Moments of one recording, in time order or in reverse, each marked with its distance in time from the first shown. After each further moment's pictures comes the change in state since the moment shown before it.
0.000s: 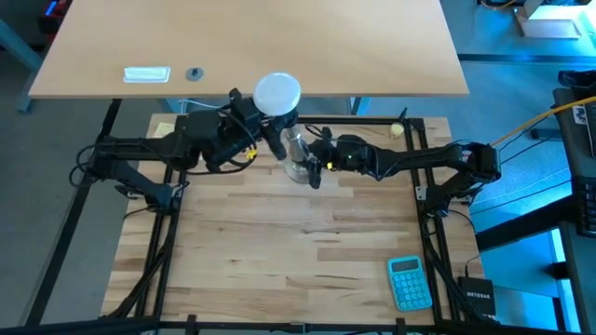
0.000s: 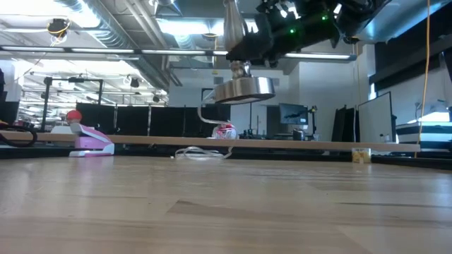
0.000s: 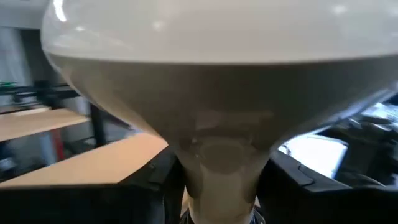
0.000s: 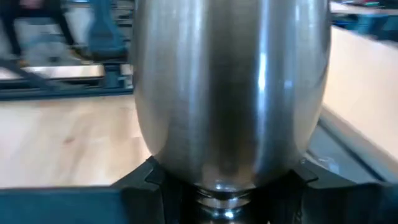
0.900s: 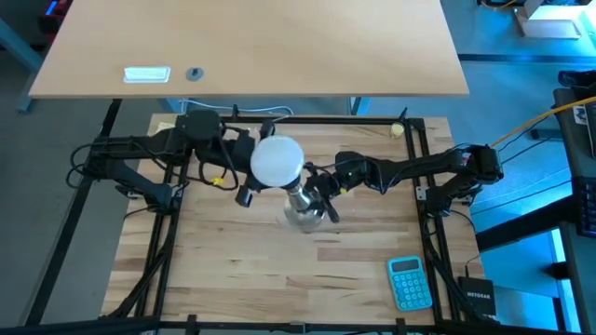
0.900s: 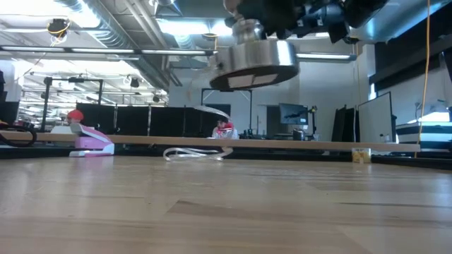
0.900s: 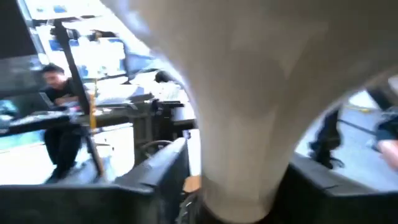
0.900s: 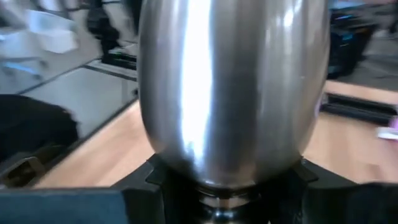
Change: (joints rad) left arm 0.032 -0.041 -0.002 -0.189 0.944 -0.003; right arm 0.138 -0.004 -0.001 -0.018 -0.529 -0.064
